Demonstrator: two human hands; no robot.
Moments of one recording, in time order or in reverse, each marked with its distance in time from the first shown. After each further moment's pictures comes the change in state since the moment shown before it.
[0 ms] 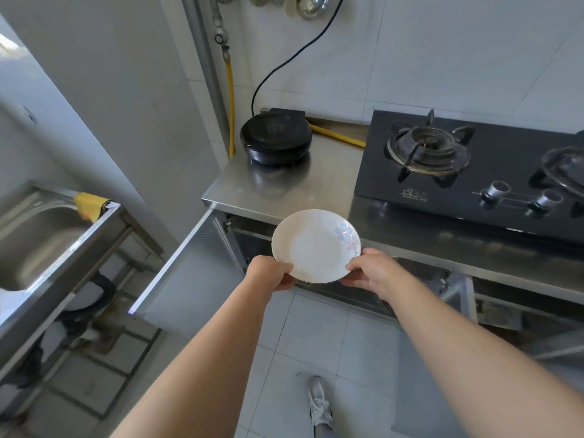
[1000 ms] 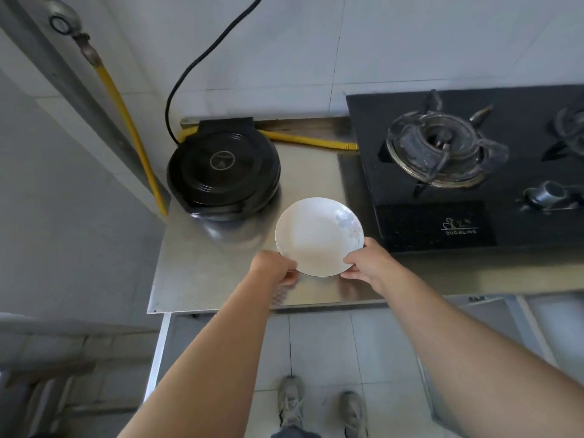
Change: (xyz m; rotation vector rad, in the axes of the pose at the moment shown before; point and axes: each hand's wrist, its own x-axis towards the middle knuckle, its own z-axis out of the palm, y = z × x) left_hand 0.258 0.168 0.026 0.433 -0.259 -0.036; right_hand 0.214 -0.109 0.056 0.102 0.361 0.119
